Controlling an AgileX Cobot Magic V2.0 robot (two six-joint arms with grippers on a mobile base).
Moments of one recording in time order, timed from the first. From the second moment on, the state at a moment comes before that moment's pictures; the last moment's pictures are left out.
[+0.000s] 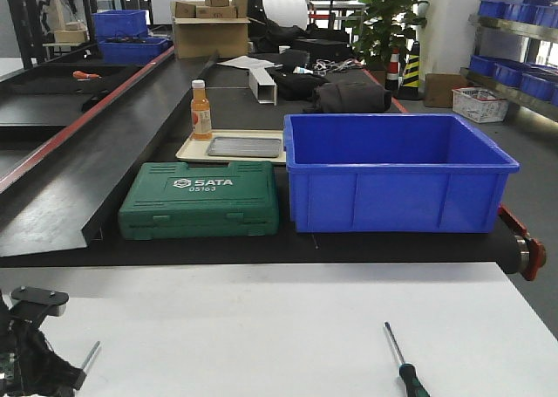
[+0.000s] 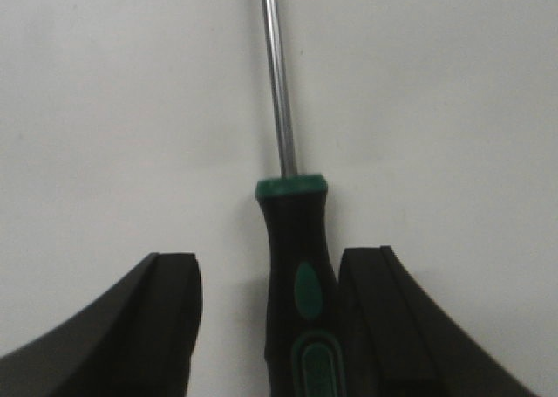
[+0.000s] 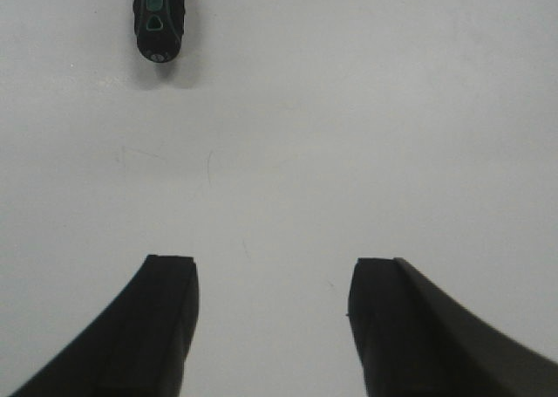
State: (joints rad) left arm 0.04 1.99 -1.27 -0.14 0.62 0.34; right arm 0.01 1.00 -0.38 -0.07 0.38 0.10
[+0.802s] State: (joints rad) left arm 0.04 2.10 -1.30 -0.23 0.61 0.43; right arm 0.01 1.10 -0.51 -0.06 0.46 0.10
